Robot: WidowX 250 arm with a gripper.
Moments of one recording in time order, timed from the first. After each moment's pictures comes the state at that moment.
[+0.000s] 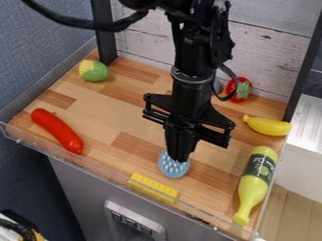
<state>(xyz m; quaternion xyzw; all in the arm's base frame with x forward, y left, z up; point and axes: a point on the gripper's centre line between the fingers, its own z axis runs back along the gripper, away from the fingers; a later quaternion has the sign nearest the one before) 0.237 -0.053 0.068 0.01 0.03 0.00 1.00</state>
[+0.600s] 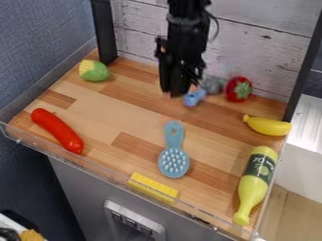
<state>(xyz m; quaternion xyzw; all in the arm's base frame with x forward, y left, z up) 0.345 0.019 0.066 -0.01 0.04 -0.26 0.97</state>
